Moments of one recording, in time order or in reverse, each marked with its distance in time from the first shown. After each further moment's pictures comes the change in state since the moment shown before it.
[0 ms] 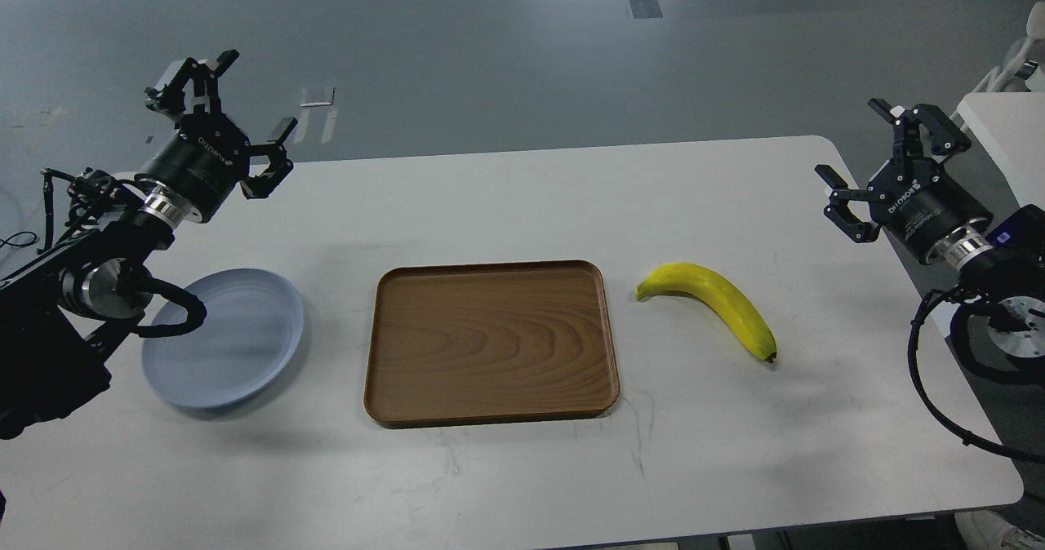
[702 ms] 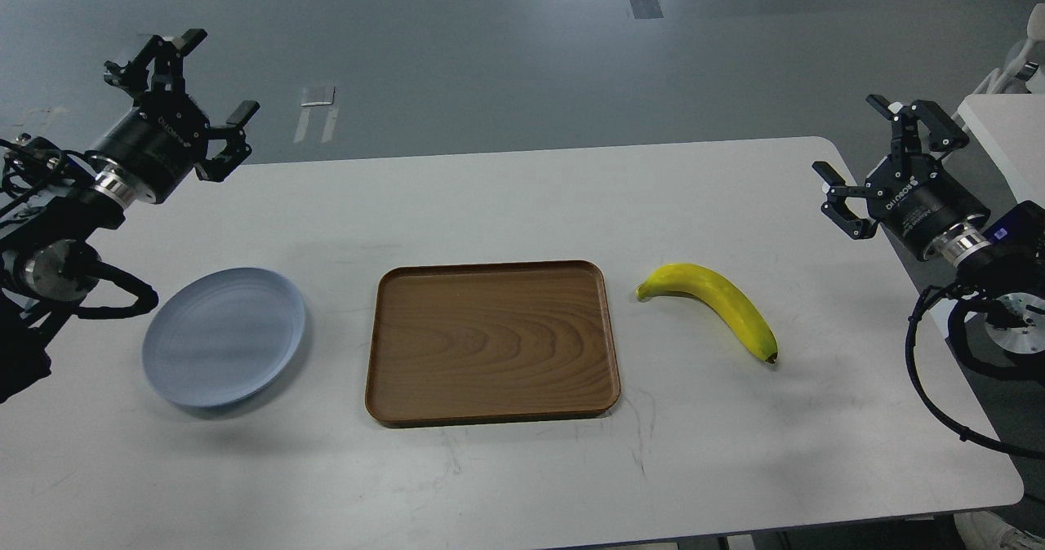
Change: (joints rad) left arm -0.084 0.125 0.012 -0.019 0.289 0.000 -0.027; right arm 0.010 0.004 -0.001 0.002 -0.003 0.000 0.000
